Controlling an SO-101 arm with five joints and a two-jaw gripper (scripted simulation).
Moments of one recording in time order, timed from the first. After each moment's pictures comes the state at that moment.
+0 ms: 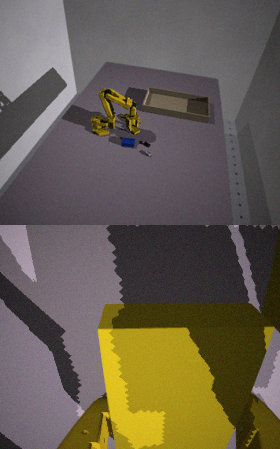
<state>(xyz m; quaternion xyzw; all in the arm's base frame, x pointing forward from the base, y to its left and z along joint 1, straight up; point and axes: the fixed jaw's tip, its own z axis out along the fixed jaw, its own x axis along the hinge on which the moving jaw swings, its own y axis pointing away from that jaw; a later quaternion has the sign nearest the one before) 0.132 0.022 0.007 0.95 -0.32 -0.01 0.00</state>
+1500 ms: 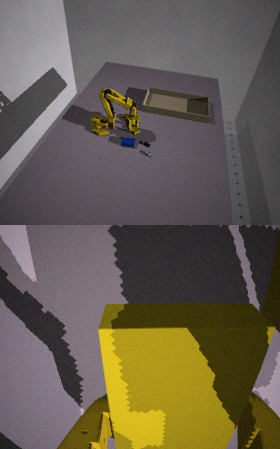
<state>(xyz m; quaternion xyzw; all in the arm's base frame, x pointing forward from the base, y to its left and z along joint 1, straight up) 0.132 0.022 0.007 0.95 -0.32 -0.01 0.00</state>
